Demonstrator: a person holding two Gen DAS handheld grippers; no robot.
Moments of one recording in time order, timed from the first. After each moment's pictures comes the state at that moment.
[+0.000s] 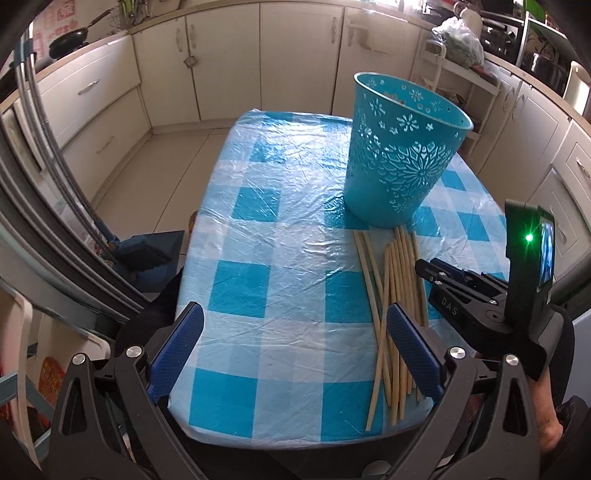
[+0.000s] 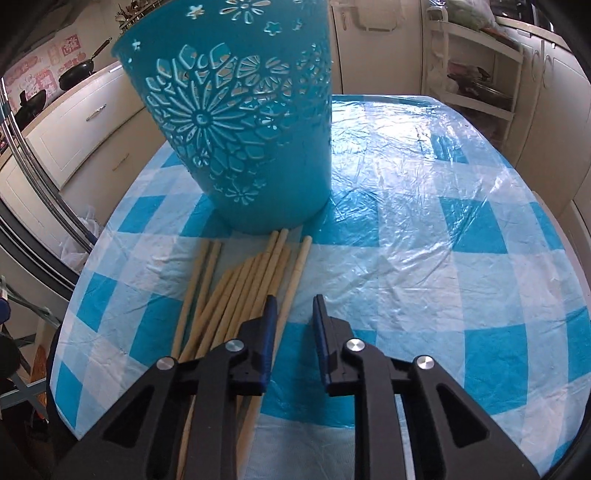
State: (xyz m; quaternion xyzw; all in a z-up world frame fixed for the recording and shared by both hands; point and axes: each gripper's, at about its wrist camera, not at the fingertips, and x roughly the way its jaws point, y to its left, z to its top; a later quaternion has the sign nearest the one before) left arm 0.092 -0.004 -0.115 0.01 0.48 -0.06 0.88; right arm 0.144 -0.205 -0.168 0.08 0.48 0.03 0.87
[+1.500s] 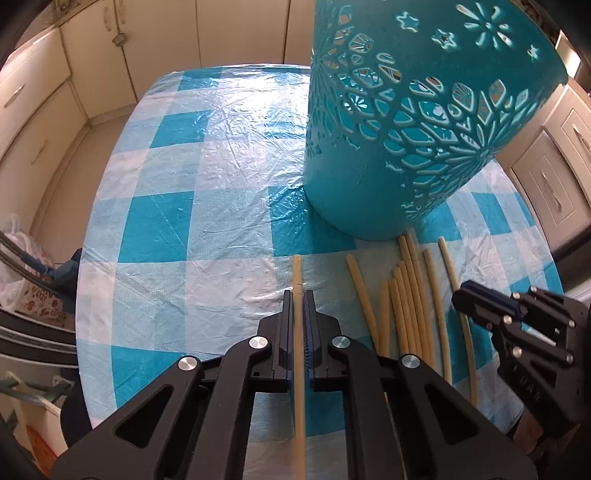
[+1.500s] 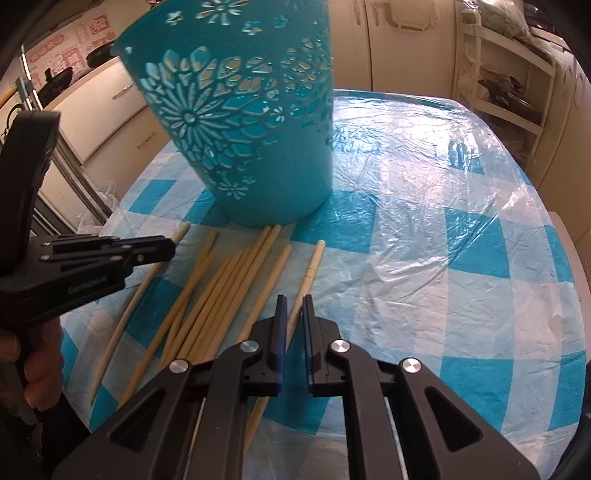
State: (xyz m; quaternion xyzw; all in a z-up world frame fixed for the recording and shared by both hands) left arm 0.208 -0.049 -0.194 0.03 0.54 -0.15 0.83; right arm 0.153 -0.226 -0.166 0.07 0.50 0.10 0.86
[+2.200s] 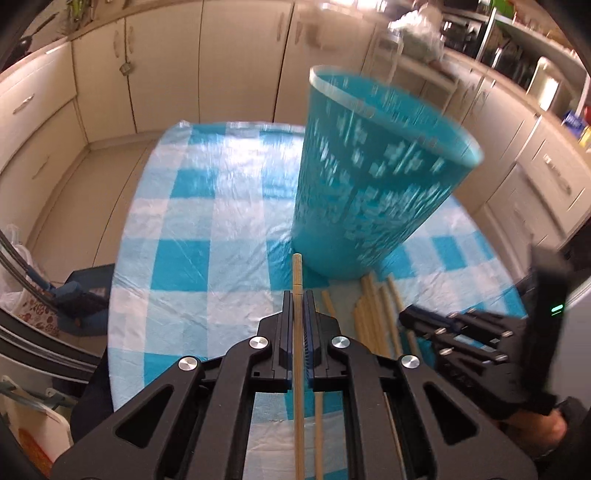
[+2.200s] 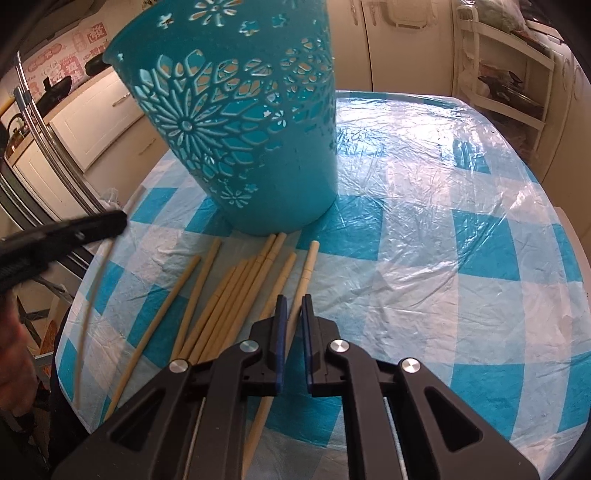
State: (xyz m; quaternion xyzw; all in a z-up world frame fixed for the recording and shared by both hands) left arm 0.177 -0.022 -0.128 -0.02 0.45 -0.18 0.87; right arm 0.150 -0.230 -0.172 0.10 0.47 0.12 0.87
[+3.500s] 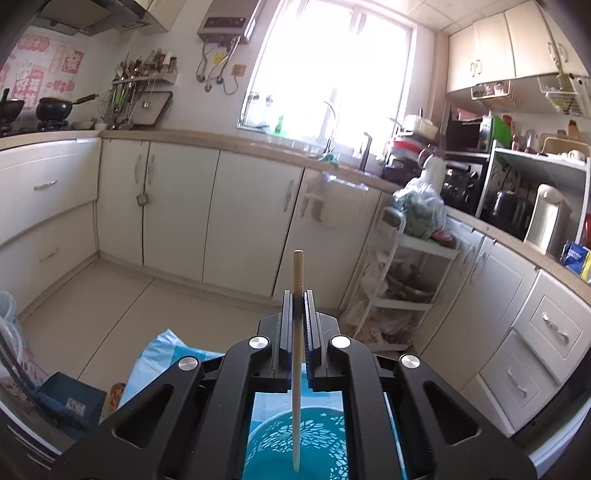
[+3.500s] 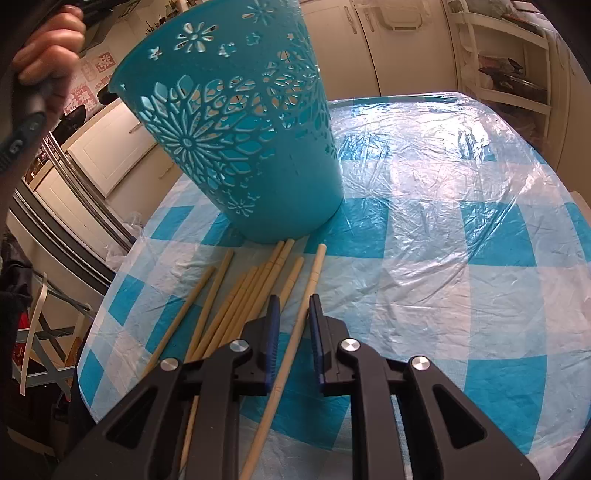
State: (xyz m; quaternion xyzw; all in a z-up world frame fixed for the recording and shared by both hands) left arm 0.283 -0.080 0.026 -0.10 0.20 -0.13 0.97; right arm 0.144 -0.244 -0.176 0.14 0.45 0.14 0.87
